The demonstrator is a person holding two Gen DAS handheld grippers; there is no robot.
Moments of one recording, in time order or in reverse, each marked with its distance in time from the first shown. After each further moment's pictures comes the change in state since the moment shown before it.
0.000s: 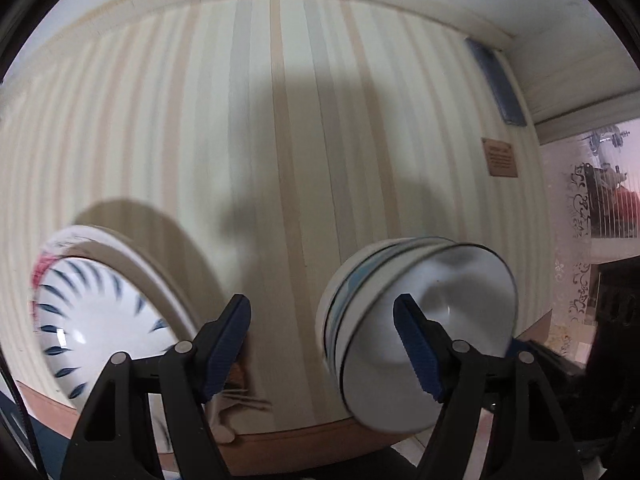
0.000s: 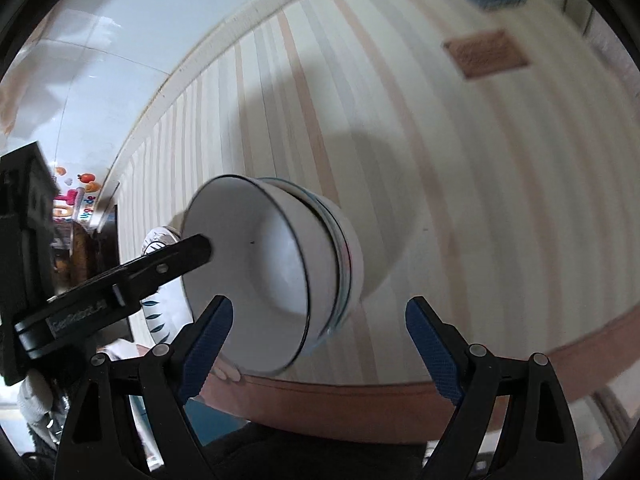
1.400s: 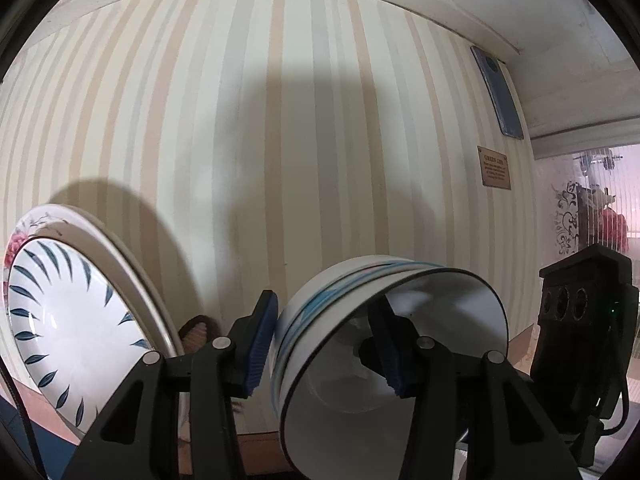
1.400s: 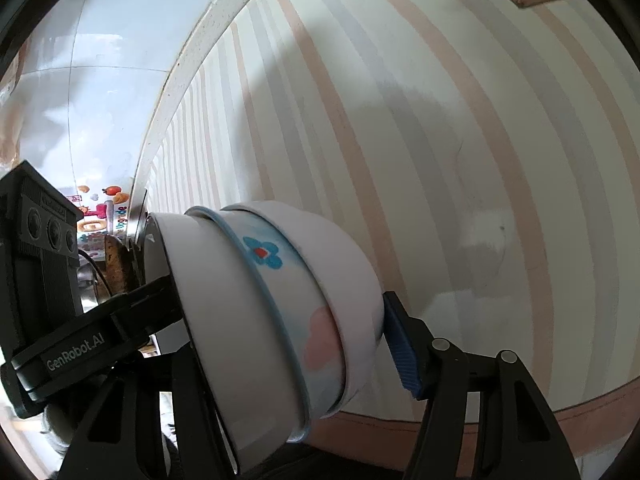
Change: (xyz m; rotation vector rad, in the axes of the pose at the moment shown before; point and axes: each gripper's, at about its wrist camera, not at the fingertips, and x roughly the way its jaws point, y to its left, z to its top) left arm 0.007 -0.001 0.002 -0.068 0.000 -0.063; right arm 0.052 -0.003 0.015 0.077 0.065 0.167
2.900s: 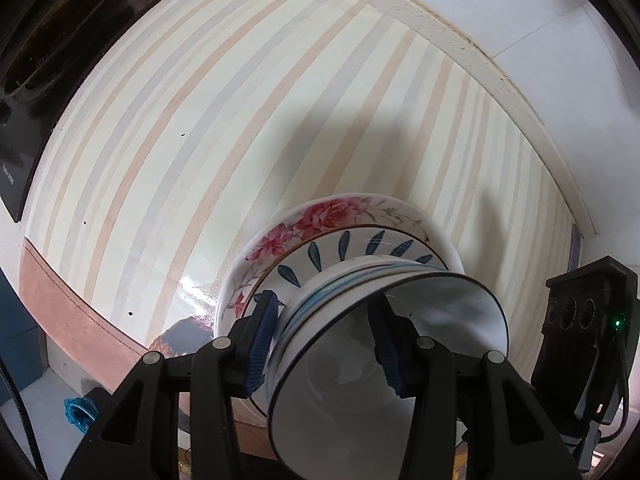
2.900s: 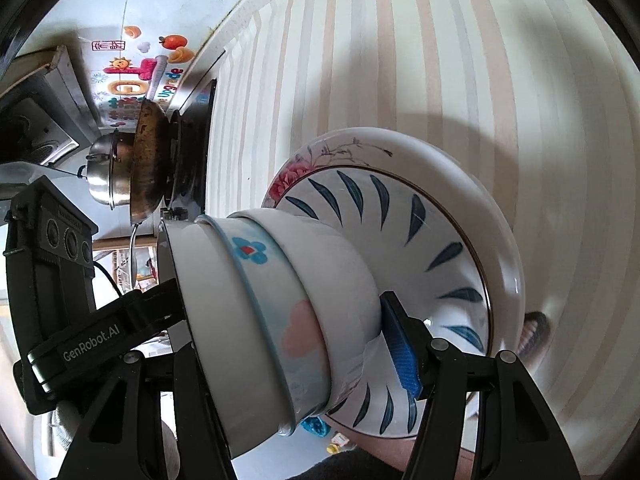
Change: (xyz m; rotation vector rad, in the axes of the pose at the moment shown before) left arm -0.083 0.221 -0.054 -0.507 -0.171 0.060; right arm 0.156 0.197 -0.028 -0.369 0.295 0.039
